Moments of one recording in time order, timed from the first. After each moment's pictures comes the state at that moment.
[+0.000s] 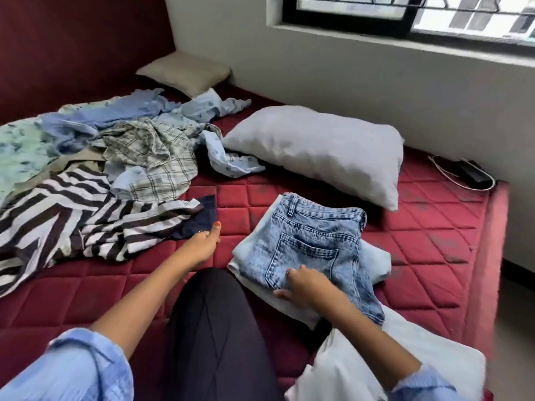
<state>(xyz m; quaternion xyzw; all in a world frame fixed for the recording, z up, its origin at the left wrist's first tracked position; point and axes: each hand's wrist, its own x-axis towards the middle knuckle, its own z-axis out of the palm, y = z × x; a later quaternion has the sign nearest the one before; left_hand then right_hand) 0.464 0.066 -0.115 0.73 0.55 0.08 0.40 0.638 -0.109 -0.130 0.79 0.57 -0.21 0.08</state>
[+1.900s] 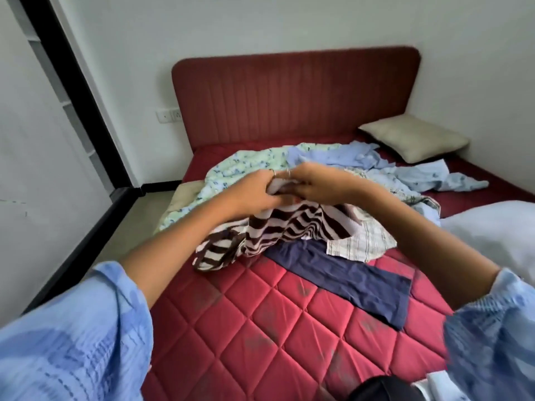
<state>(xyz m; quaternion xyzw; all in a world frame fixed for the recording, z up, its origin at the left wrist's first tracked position) 0.200 0.132 0.098 0.77 0.56 0.26 0.18 0.373 0.168 0.123 0.25 0.94 -0.20 -0.14</state>
